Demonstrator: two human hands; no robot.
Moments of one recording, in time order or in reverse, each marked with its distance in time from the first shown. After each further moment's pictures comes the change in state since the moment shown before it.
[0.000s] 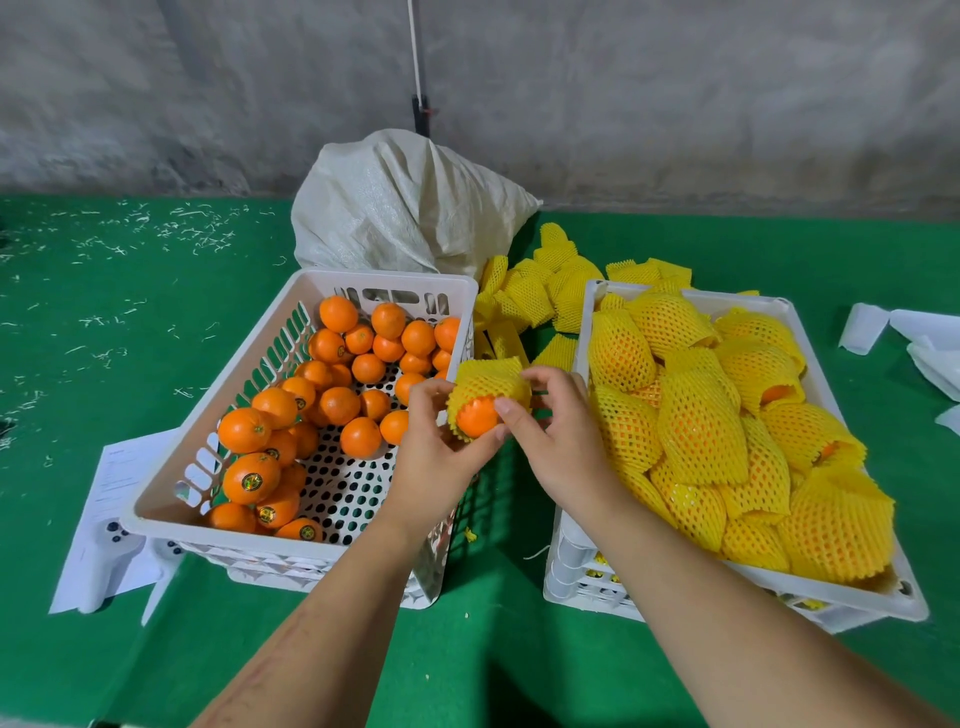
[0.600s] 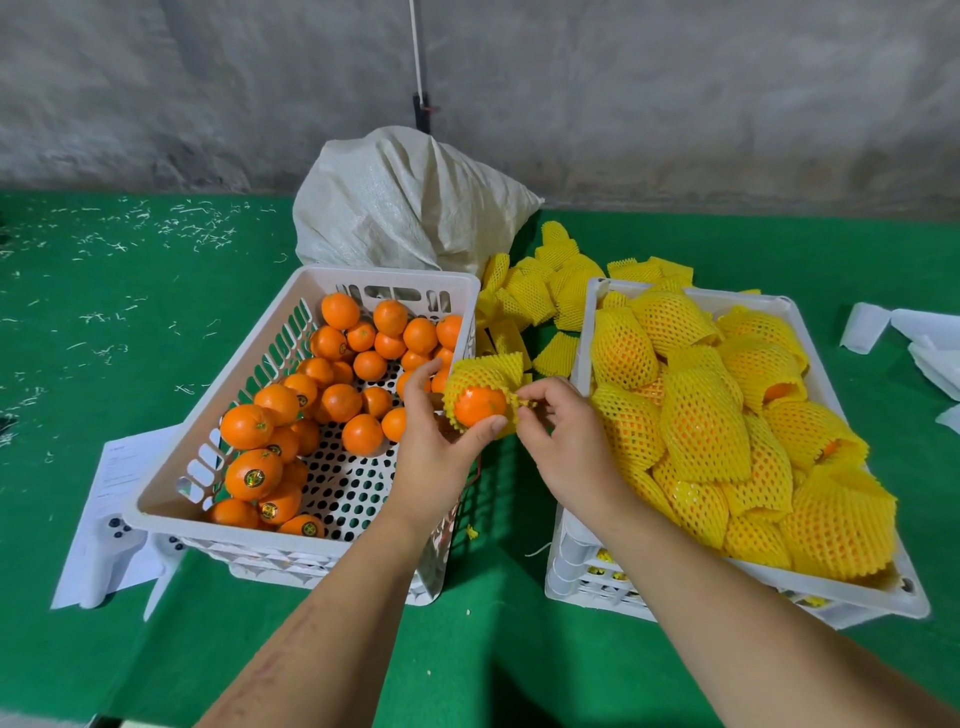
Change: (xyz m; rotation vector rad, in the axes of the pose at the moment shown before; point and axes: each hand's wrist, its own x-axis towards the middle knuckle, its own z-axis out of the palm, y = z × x) left_hand 0.002 0.000 -0.002 -0.004 0.016 -0.013; right_hand -0.005 0.000 -0.002 -0.010 -0.047 -0.077
